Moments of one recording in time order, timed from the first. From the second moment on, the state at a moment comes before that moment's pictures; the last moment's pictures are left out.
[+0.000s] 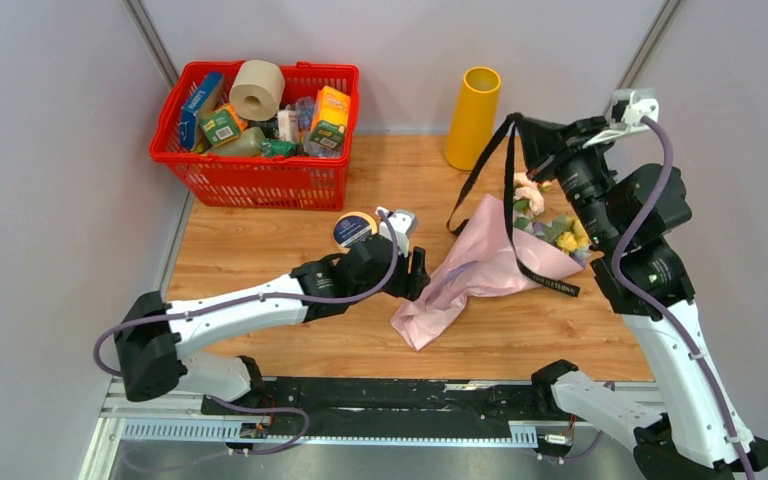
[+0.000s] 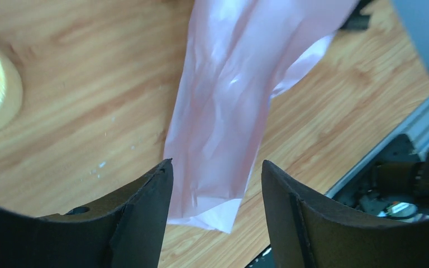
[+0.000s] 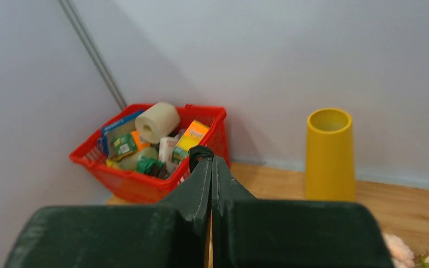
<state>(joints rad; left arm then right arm) -1.08 1.36 0.94 -0.17 -0.23 -0.55 0.43 0.96 1.45 -0.19 0.10 0.26</state>
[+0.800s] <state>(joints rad) -1.09 1.28 1.02 0.06 -0.01 -0.23 0.43 0.86 1.19 -0.24 -0.59 0.46</state>
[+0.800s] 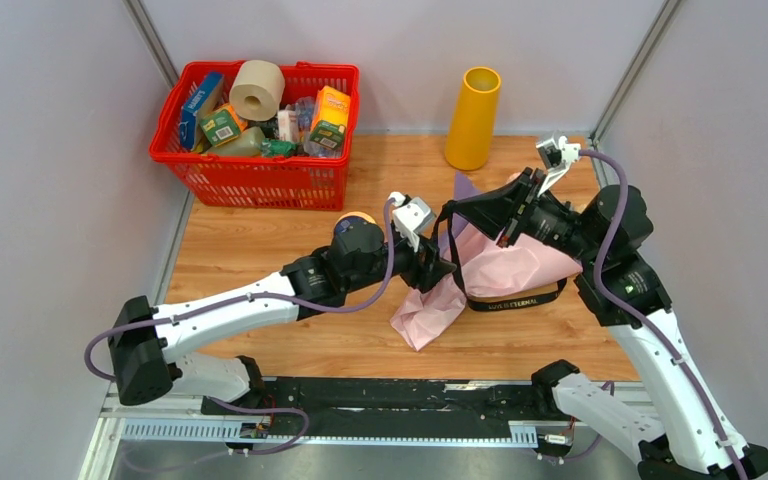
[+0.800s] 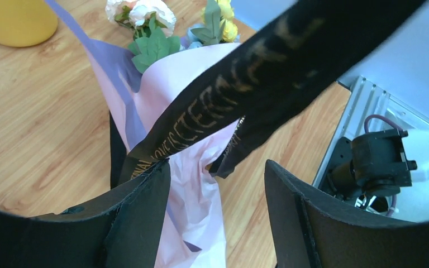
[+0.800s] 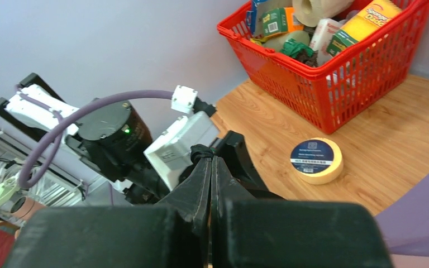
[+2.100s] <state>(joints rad) -1.01 1.12 1.22 -0.09 -0.72 -0.01 0.43 0.72 1.00 -0.16 -0.39 0.52</state>
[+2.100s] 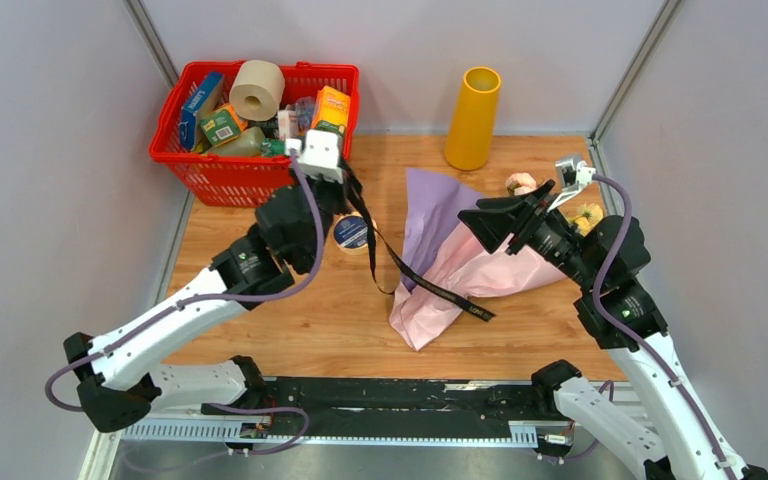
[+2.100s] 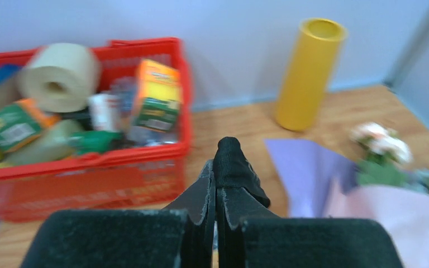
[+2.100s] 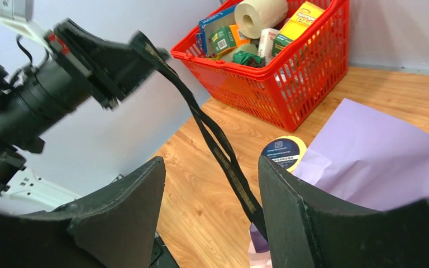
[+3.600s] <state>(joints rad) -0.25 1.12 1.32 -0.39 -1.00 0.07 0.43 0.65 0.93 -0.31 -0.19 0.42</state>
